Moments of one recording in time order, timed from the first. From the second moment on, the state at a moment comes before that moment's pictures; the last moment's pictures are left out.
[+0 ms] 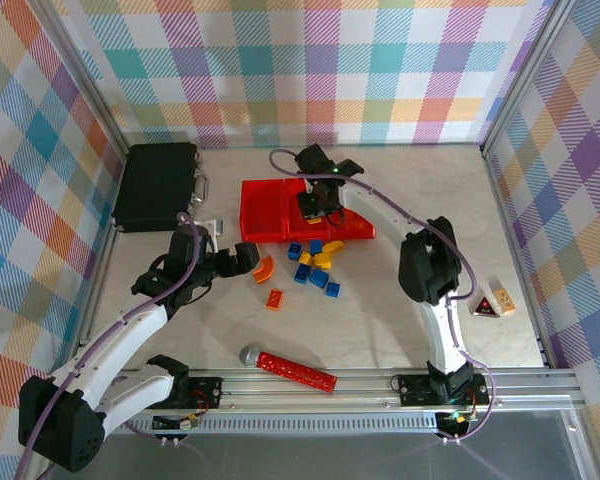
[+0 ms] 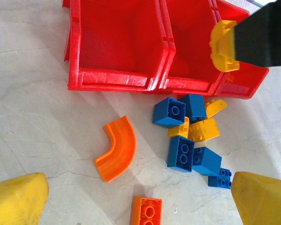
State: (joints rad) left arm -0.39 0.96 0.69 -0.39 0.11 -0.53; right arm 0.63 2.15 1.98 -0.94 0.05 0.26
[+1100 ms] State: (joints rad) left arm -0.40 0.97 0.69 -0.42 0.13 -0.55; right arm 0.62 2.35 2.28 -1.04 -0.01 0.31
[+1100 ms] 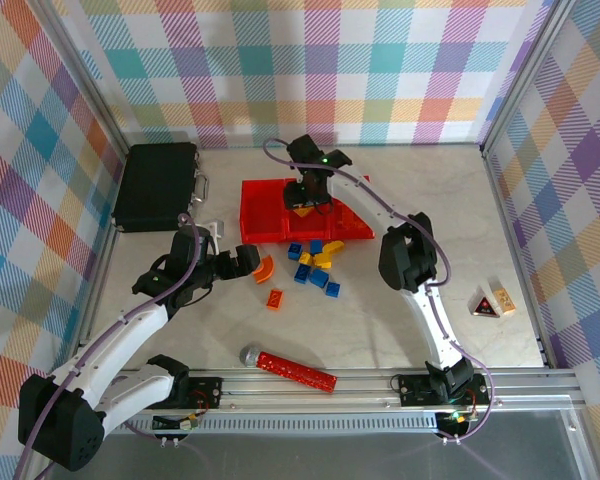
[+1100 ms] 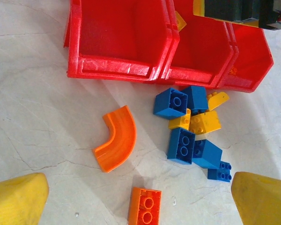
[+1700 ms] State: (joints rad) left arm -0.44 0.96 0.69 -0.42 0.14 -0.55; right arm 0.62 1.60 1.50 -0.98 0.00 0.52
